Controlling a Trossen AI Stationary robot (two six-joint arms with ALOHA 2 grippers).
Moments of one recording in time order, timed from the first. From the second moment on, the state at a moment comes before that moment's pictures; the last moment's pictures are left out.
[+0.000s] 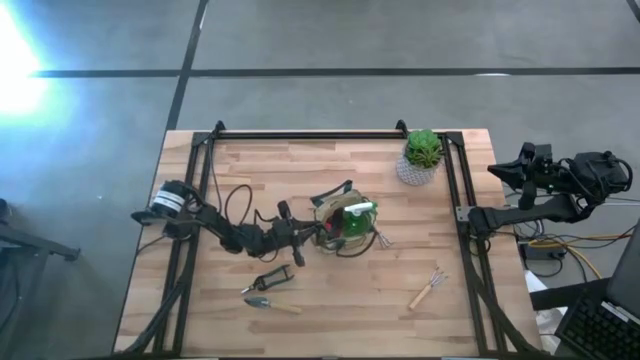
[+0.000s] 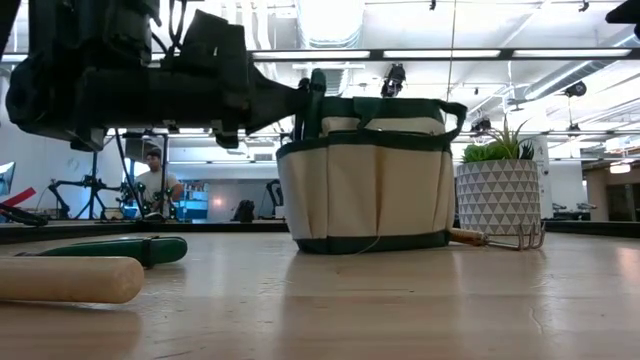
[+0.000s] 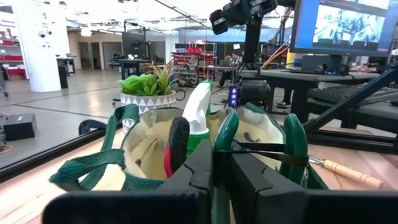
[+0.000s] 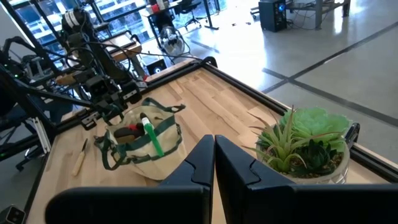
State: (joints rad) left arm -0.27 1.87 0.50 1.54 -0.59 0.02; right arm 0.16 0.05 1.06 -1.29 0.46 0.45
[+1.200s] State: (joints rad) left arm -0.27 1.44 0.50 0.60 -0.42 -0.17; right arm 0.16 0.05 1.06 -1.29 0.46 0.45
